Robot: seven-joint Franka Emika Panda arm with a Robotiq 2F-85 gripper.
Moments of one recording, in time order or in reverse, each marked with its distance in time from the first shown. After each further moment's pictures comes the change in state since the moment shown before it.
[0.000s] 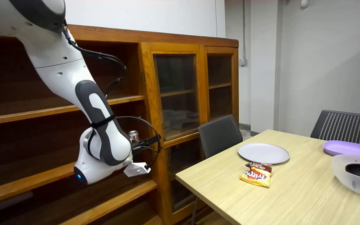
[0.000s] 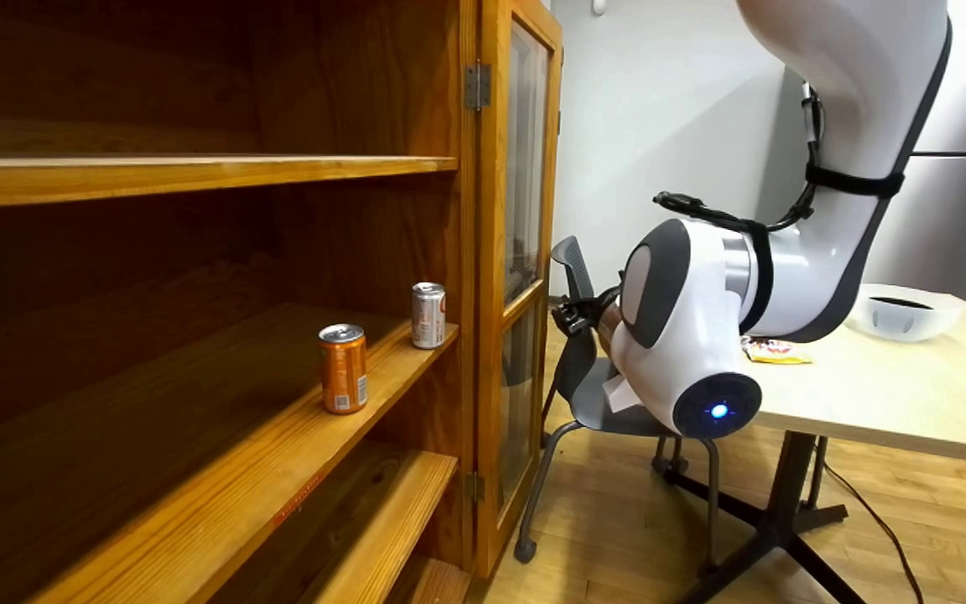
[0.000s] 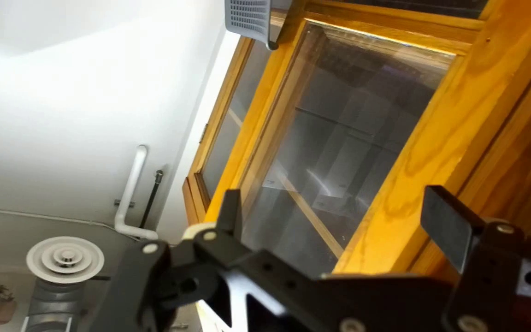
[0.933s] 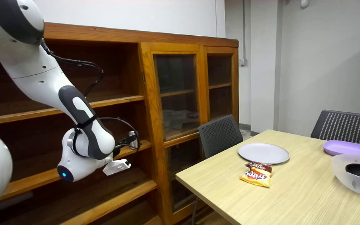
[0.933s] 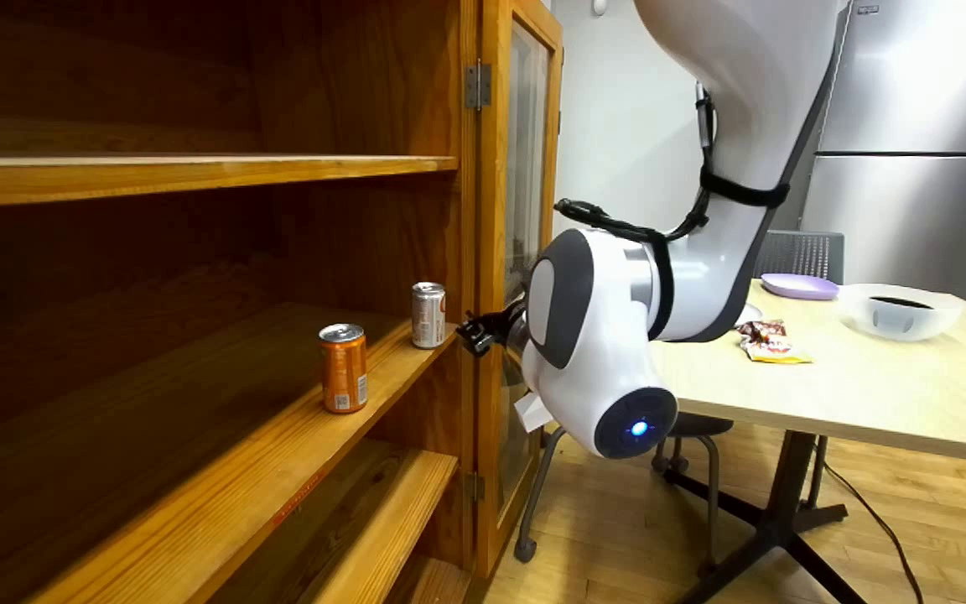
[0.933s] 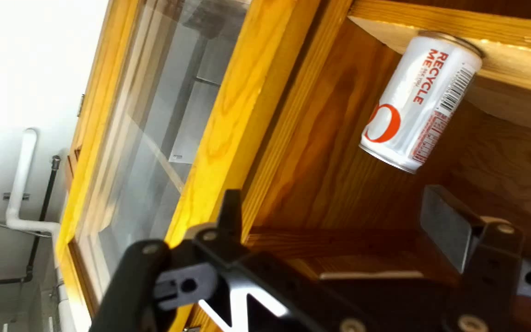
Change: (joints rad) arm 0.302 0.089 -0.114 0.149 -0.012 0.122 0.039
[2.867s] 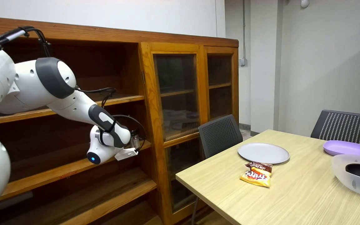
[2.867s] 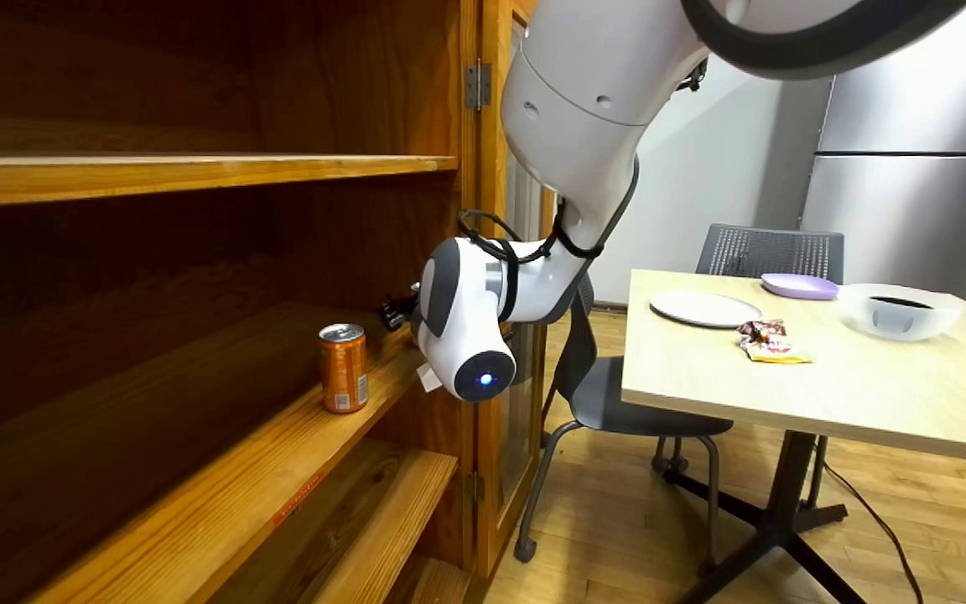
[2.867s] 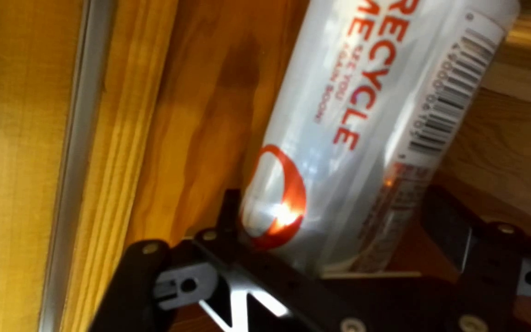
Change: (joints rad) arm -0.053 0.465 -0.042 0.827 -0.001 0.319 0.000
